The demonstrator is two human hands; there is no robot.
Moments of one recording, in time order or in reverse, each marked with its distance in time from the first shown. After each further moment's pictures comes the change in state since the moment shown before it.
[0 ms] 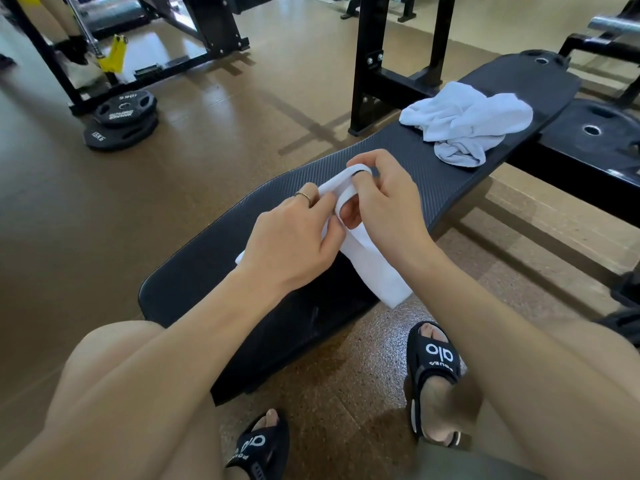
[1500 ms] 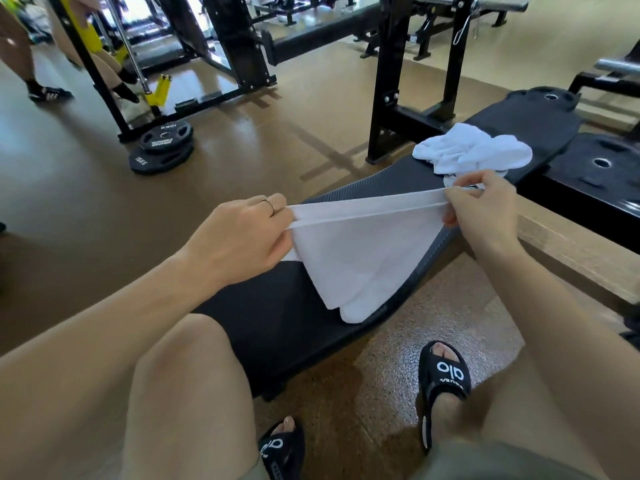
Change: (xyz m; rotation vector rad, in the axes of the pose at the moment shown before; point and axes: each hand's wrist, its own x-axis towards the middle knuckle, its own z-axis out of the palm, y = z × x) left_hand -0.015 -0.063 -0.101 0.306 0.006 0.344; right_hand 0.023 0.005 -0.086 -0.117 0.342 0.172
